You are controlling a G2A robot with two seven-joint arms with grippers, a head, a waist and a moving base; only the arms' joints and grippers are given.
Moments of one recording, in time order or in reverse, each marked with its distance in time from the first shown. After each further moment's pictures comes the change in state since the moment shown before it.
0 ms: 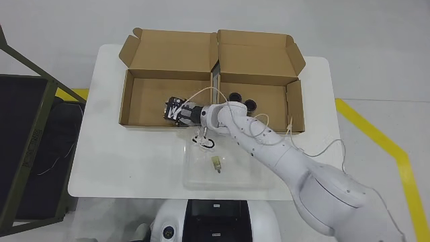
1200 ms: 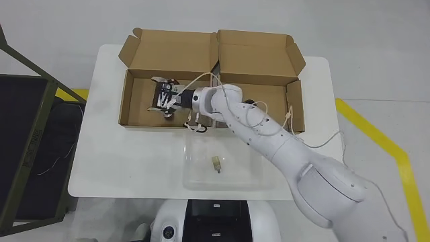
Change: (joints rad) left arm 0.000 0.000 0.000 0.000 0.000 0.000 0.000; right arm 0.056 -0.011 0.104 -0.106 -0.130 -0.037 -0.067
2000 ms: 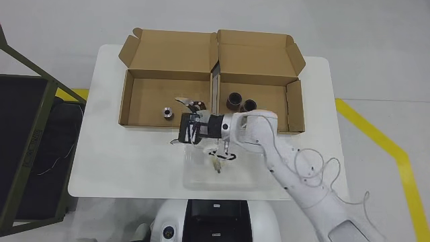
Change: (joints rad) left arm 0.000 0.000 0.000 0.000 0.000 0.000 0.000; right arm -0.516 0.257 0.389 -0.818 -0.152 -0.274 0.397
